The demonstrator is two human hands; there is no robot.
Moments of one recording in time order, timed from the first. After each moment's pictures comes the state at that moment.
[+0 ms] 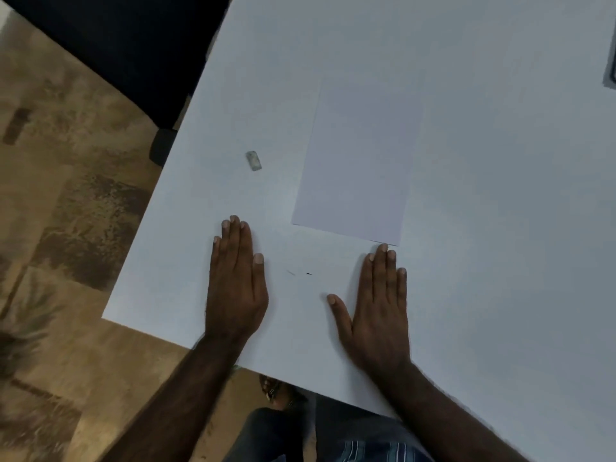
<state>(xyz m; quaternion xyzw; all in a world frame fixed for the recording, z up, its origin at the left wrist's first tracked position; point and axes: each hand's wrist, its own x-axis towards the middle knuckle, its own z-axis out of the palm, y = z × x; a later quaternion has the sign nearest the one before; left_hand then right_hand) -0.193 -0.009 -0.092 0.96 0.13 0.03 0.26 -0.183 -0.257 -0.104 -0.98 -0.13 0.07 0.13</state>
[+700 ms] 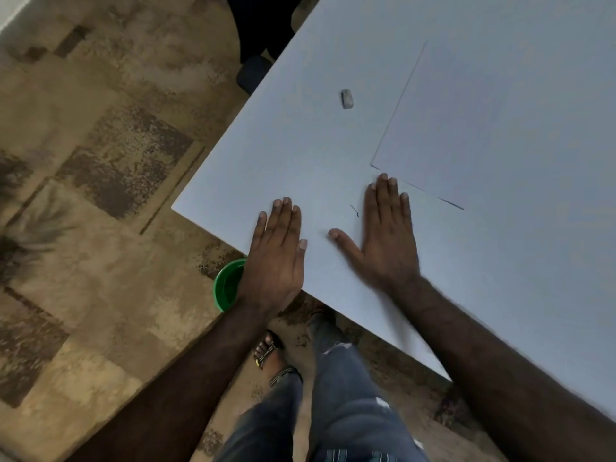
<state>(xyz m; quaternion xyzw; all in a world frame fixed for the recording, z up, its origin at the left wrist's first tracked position) -0.308 0.009 -0.105 0.97 0.11 0.01 0.21 -0.177 -0.180 -0.112 -0.95 -0.30 0.06 0.07</state>
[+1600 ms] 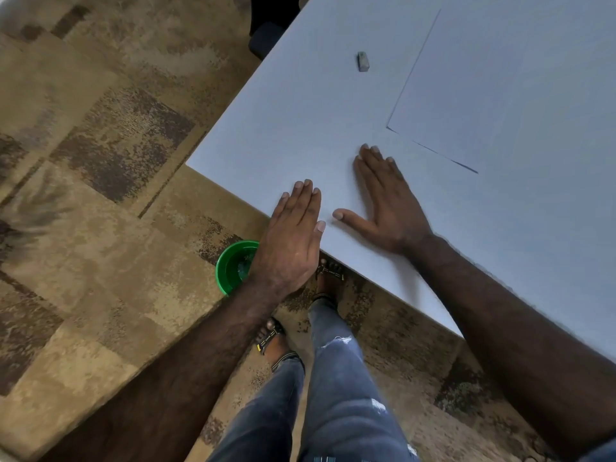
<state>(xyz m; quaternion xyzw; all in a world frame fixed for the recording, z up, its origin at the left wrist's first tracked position) -0.342 0.002 -0.100 0.96 0.07 0.00 0.26 -0.184 -0.172 -0.103 -0.91 -0.40 0.07 0.11</state>
